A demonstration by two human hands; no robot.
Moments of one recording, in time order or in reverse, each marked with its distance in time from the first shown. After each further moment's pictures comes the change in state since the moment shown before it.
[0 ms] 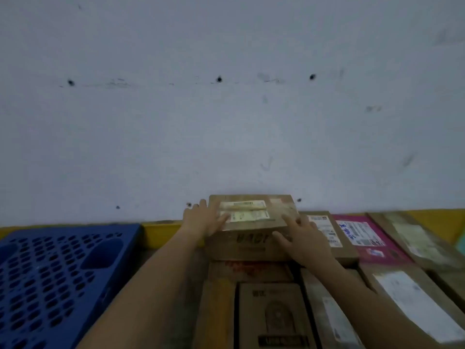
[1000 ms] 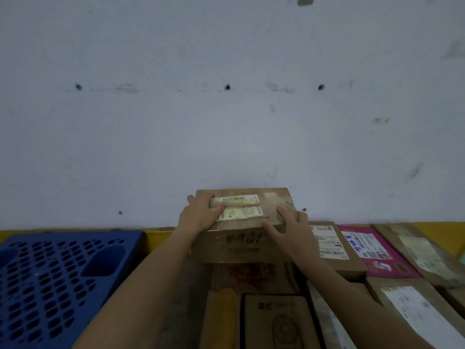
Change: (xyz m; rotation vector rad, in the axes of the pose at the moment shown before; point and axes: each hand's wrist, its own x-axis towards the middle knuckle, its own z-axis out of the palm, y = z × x) left_hand 0.012 -0.024 -0.016 -0.458 0.129 -0.126; right_hand 0.014 -0.044 -0.012 0.323 0.141 0.118
